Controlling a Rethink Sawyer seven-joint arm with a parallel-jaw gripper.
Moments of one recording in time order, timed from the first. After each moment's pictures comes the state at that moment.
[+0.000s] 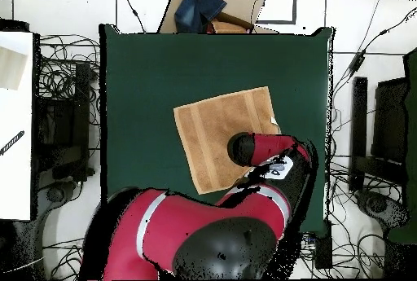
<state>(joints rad) -0.11 -0.14 -0.47 1.38 -0.17 0.51 3.22</state>
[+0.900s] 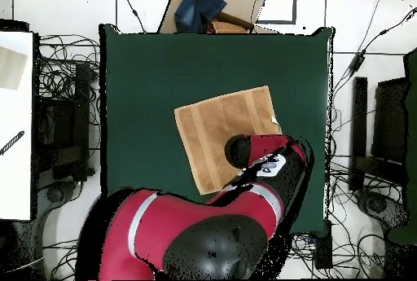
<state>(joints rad) -0.09 -0.13 -0.49 1.37 -0.23 0.53 3.22</state>
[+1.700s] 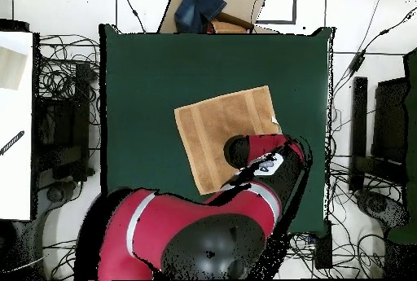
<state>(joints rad) -0.08 -0.12 -0.49 1.37 -0.25 0.53 3.22</state>
